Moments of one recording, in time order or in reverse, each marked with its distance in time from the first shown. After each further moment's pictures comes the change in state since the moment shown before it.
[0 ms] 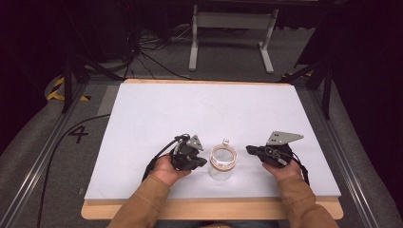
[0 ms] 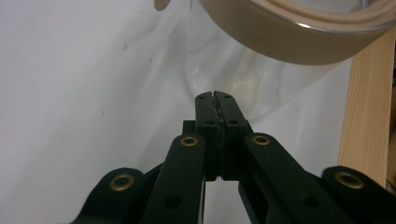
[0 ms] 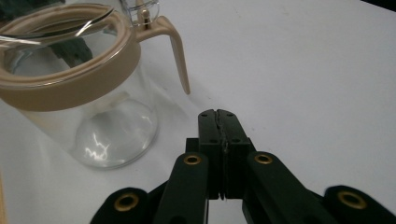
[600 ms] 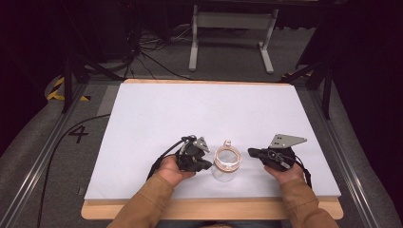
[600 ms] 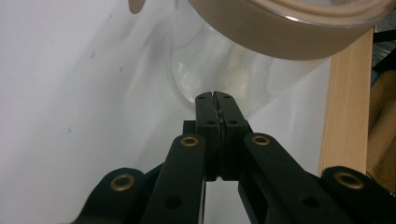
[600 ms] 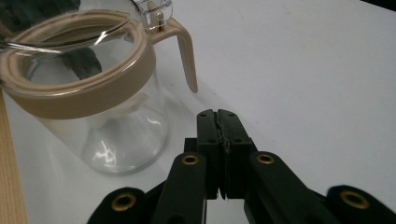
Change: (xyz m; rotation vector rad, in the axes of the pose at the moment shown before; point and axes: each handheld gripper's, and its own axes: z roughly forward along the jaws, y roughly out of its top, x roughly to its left) left arm -0.006 0.009 0.008 0.036 -0.063 0.019; right arm 0.005 -0.005 -0.009 -0.011 0.001 0.001
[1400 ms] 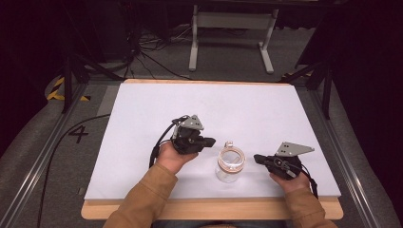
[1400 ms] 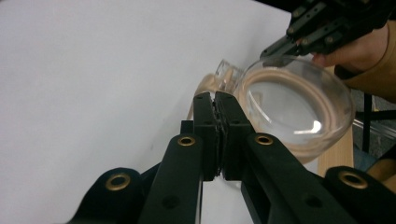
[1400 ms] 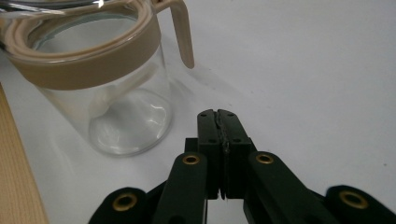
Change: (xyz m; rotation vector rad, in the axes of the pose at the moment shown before) left arm 0.014 0.030 -0.052 -0.311 0.062 -0.036; right arm 0.009 -0.022 -0.017 0.006 -0.047 0.044
